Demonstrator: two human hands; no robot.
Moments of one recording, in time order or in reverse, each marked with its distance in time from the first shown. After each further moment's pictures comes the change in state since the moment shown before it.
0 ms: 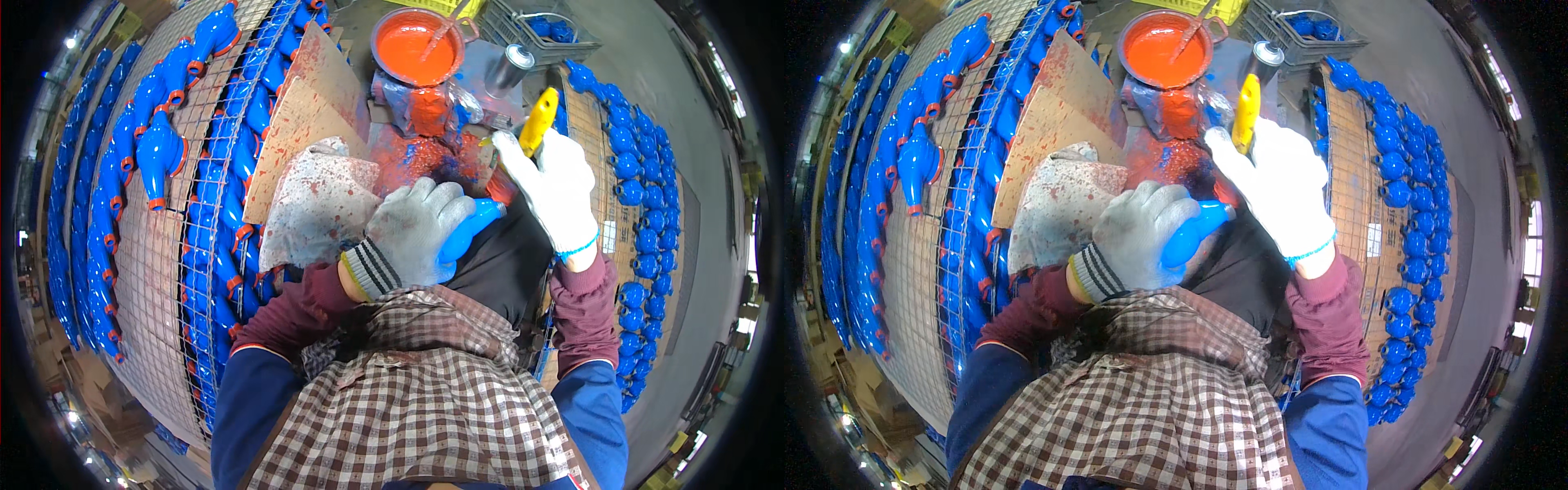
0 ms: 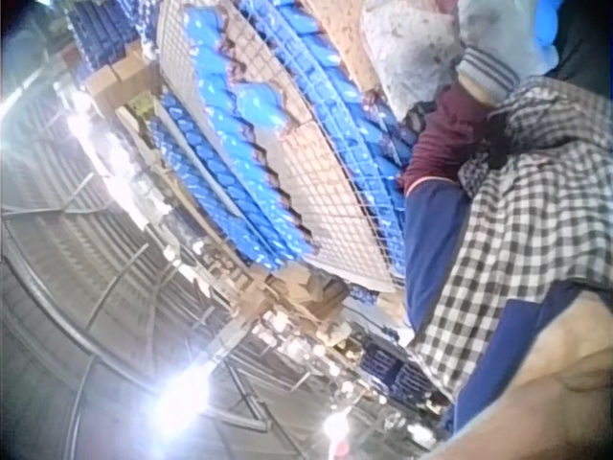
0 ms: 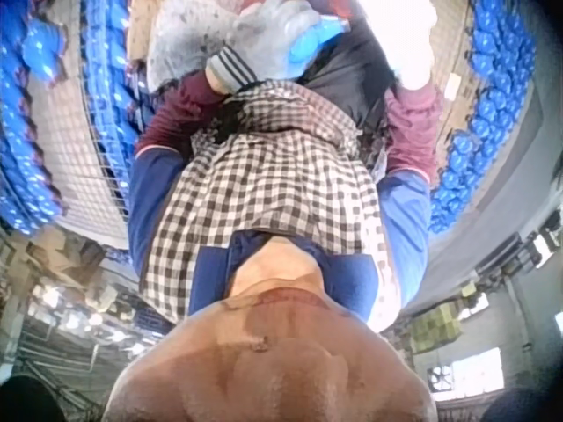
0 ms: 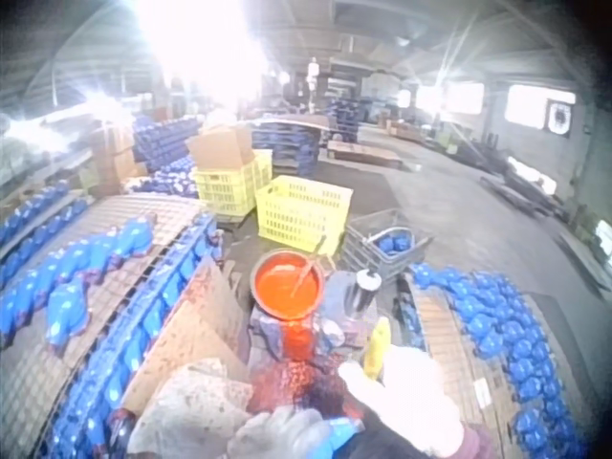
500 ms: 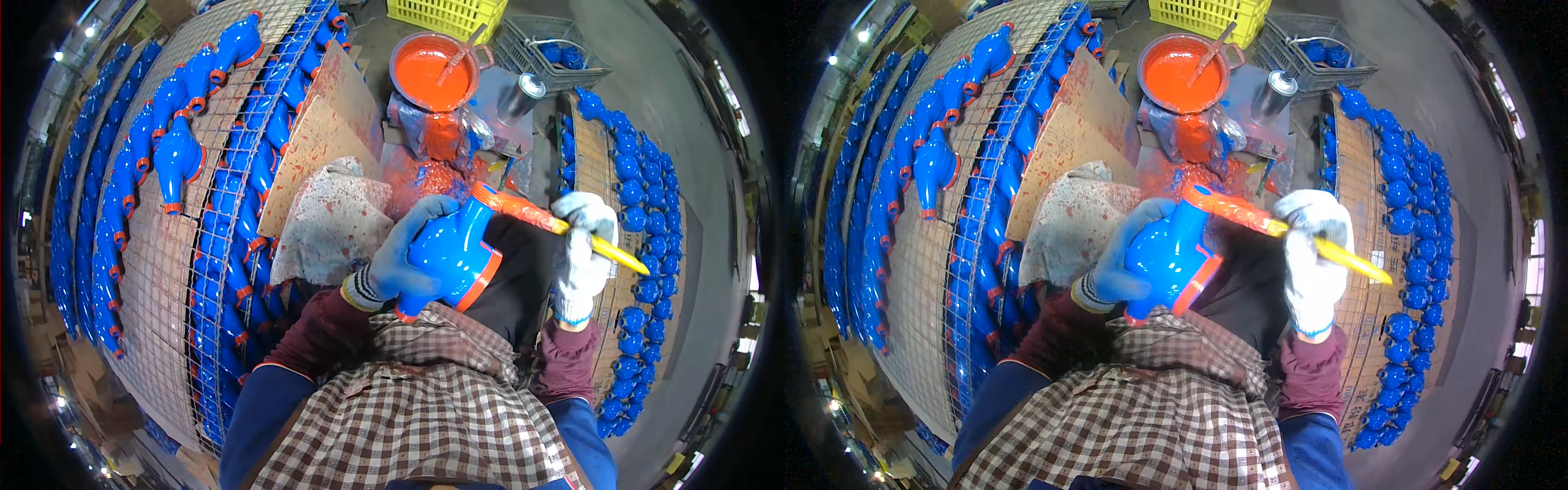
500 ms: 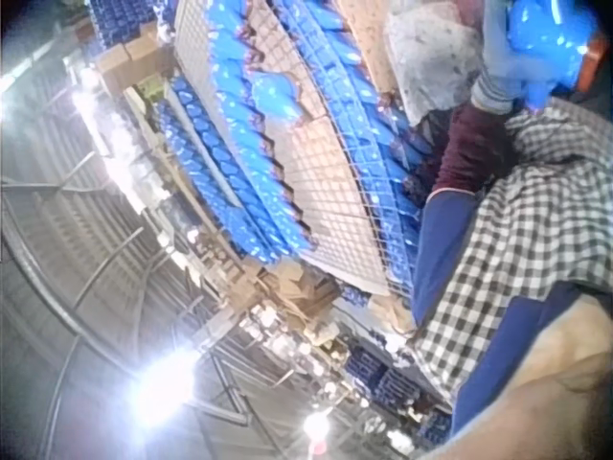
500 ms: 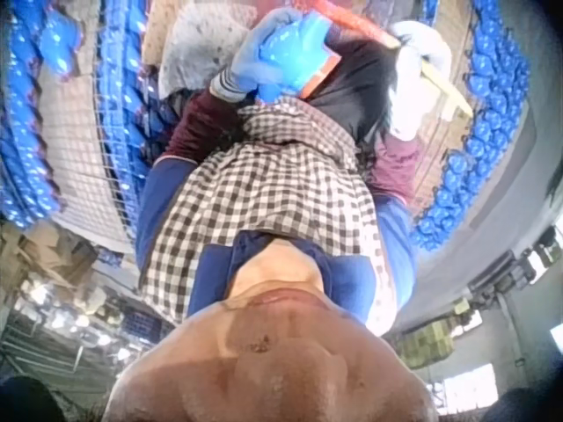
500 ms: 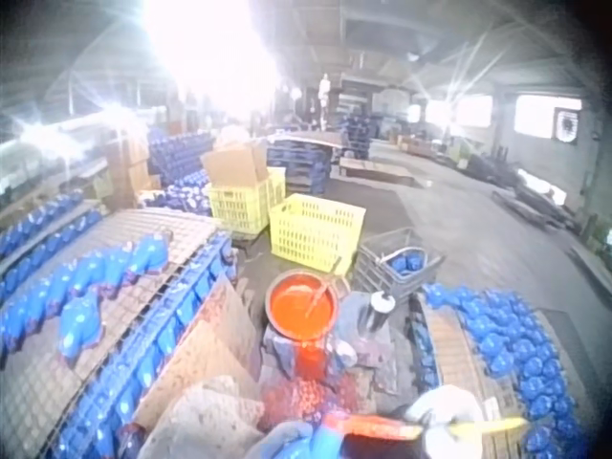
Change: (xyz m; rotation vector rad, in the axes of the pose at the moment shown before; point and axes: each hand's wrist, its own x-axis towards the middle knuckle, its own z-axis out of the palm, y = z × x) left_hand -0.038 -0.033 0.024 -1.500 0.062 -0.300; right_hand -0.047 -0.011 0.002 1.152 0.462 0.496
